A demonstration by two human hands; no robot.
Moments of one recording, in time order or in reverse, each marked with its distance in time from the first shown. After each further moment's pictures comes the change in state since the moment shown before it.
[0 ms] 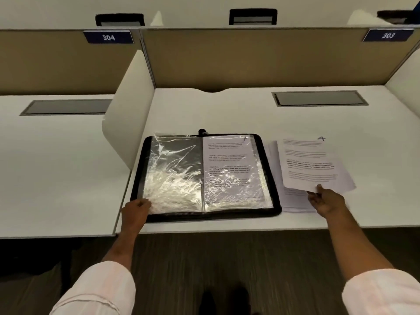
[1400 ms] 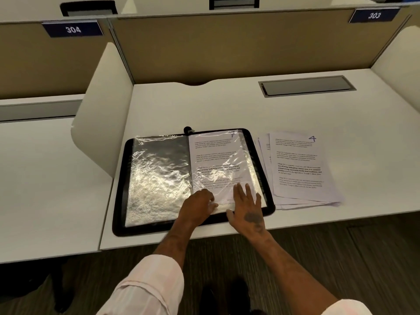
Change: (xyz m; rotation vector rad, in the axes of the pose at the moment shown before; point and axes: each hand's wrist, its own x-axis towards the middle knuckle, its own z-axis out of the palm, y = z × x) left_hand -0.025 0.084 0.160 0.562 -0.395 0.823; right_hand -0.106 0.131 0.114 -1.591 -0.274 -0.983
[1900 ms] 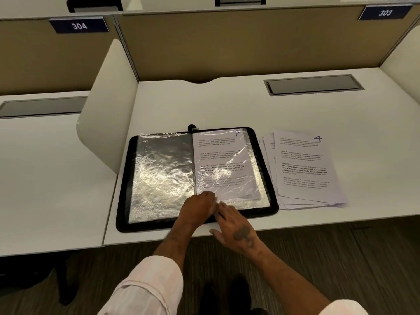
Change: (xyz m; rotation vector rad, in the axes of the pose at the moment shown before) left_hand -0.011 0.001 -0.001 0.219 0.121 0.108; right_hand -0.021 -0.019 0.035 -0.053 0.044 -0.465
